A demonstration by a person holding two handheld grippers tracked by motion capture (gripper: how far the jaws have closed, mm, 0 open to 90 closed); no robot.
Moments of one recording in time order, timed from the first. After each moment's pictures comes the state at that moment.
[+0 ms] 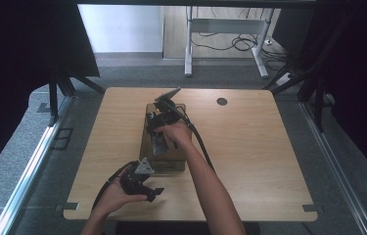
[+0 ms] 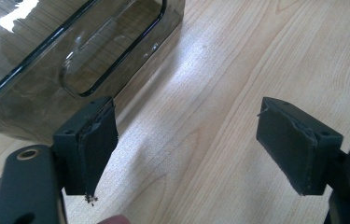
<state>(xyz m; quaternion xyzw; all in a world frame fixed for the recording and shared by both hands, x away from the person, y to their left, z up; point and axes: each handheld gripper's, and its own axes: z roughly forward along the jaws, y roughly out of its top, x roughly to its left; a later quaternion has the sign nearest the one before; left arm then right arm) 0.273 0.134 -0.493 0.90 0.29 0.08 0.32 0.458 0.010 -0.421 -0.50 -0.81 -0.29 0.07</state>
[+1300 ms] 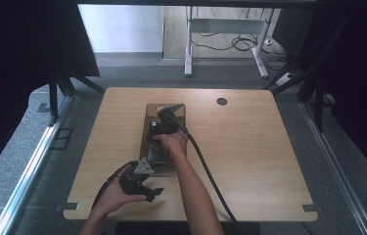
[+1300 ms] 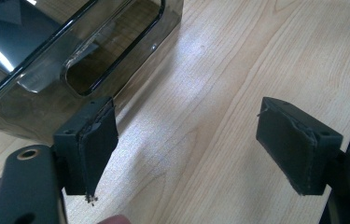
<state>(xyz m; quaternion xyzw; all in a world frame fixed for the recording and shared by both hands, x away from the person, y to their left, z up) 0.273 0.136 -0.491 0.90 0.29 0.08 0.32 0.465 0.014 -0.488 -0.59 -0.74 -0.28 0.11</state>
